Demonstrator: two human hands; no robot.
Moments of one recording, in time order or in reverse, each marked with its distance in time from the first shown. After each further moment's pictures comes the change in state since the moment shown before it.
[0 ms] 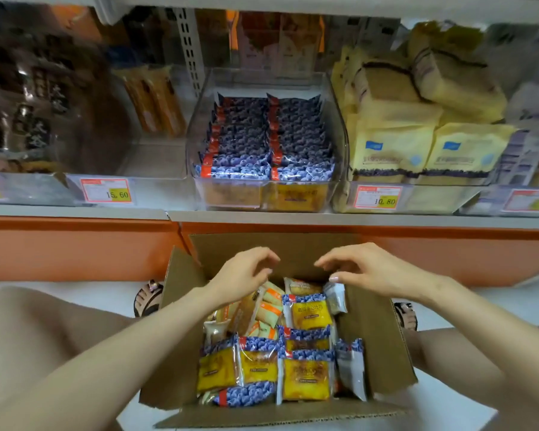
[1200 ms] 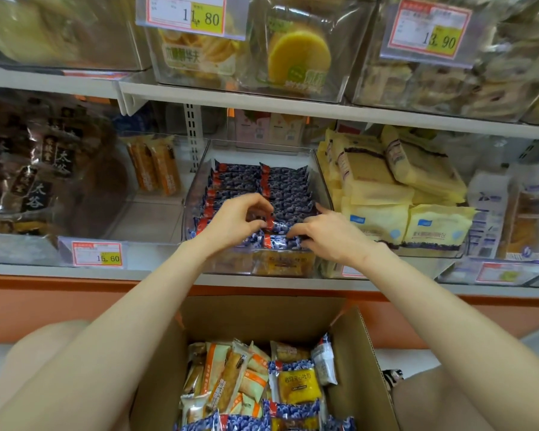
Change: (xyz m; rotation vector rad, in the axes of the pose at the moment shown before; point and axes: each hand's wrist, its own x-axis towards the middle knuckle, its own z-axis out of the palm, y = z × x) left_hand 0.097 0.047 -0.138 -0.083 0.316 0.114; right_hand 0.096 -0.039 -0.102 -0.759 0.285 -0.061
